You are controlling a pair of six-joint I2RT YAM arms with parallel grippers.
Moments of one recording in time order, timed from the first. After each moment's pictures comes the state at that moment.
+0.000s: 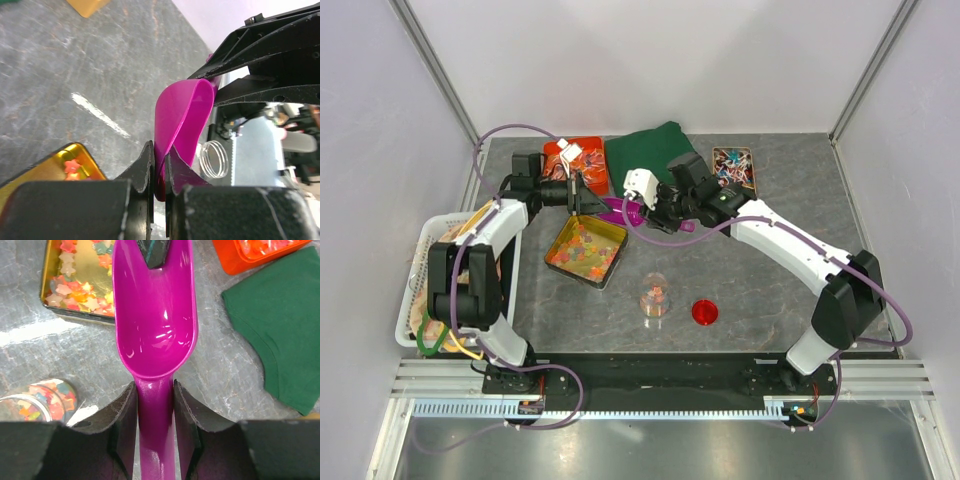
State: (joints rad) left arm -0.09 1.65 1.14 -0.11 1.24 -0.13; right arm 0.70 1.62 1.44 -0.52 -0.32 -0.54
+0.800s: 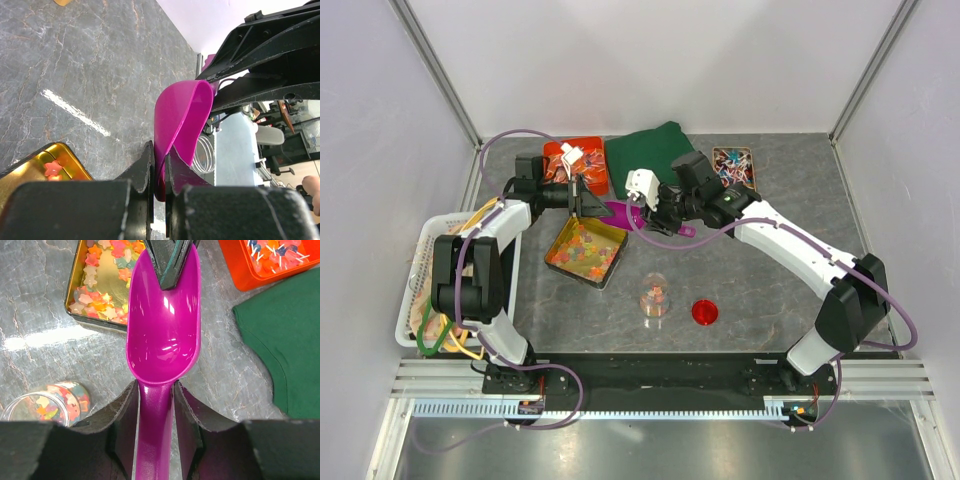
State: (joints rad) left arm -0.09 1.71 1.12 -0.04 1.34 -0.21; right arm 0.69 1.60 1.43 -0.51 -0.41 -0.55
